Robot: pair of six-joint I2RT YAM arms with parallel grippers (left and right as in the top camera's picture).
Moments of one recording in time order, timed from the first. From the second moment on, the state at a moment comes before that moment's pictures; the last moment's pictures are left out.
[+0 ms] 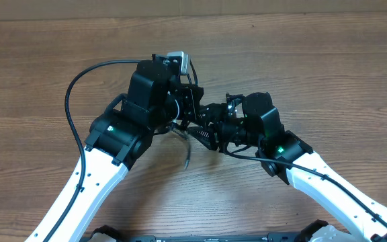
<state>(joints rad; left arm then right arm) -0.50 1.30 1.27 -0.57 0.23 -0.51 0.59 1.34 0.81 0.13 -0.64 1.70</state>
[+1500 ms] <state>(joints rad) -0.37 1.29 1.27 -0.58 0.37 -0.47 0.58 1.35 0.81 0.15 -0.62 2.09</state>
